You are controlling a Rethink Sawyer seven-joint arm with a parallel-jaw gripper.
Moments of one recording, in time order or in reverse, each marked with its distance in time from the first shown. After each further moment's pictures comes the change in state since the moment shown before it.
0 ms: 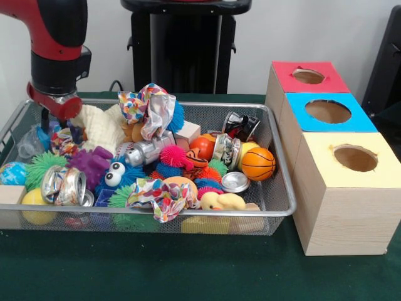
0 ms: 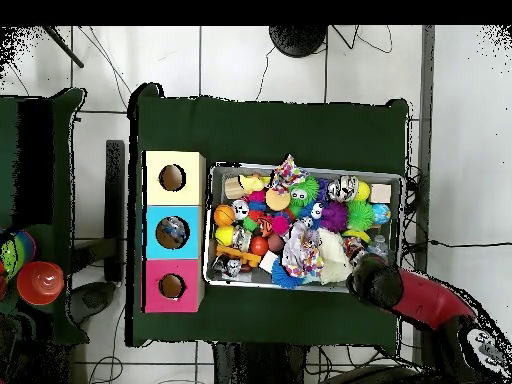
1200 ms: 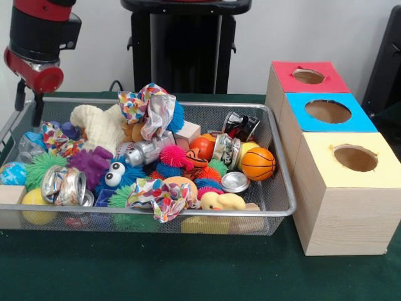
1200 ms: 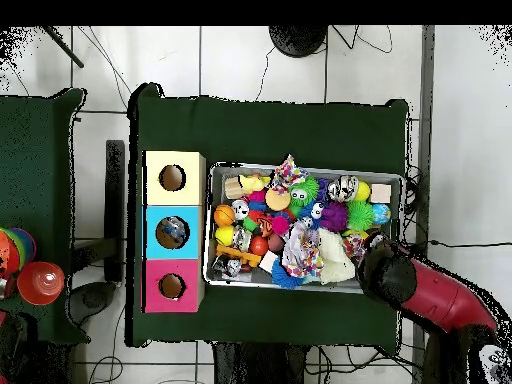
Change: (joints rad) arm 0.104 -0.132 -0.095 0.009 0.147 0.010 0.002
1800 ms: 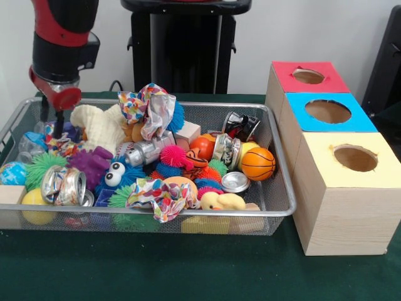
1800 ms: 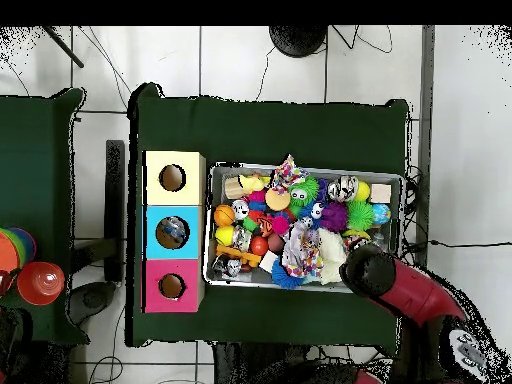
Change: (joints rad) arm 0.088 0.141 -0.096 -0.001 0.179 0.000 0.017
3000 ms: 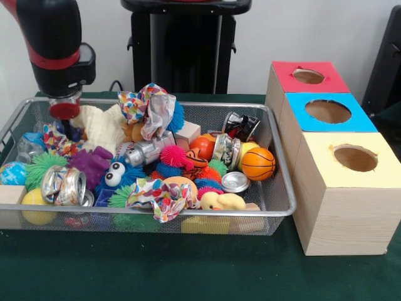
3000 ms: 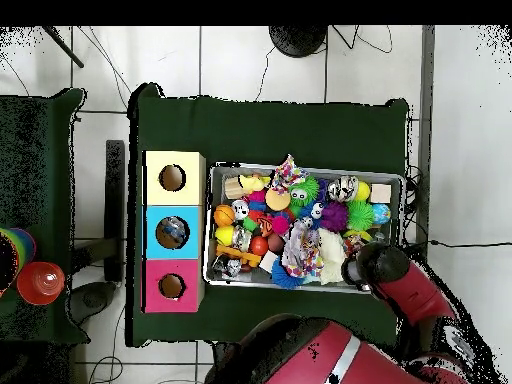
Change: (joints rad) arm 0.041 0.137 -0.118 -0.039 0.363 0.266 0.096
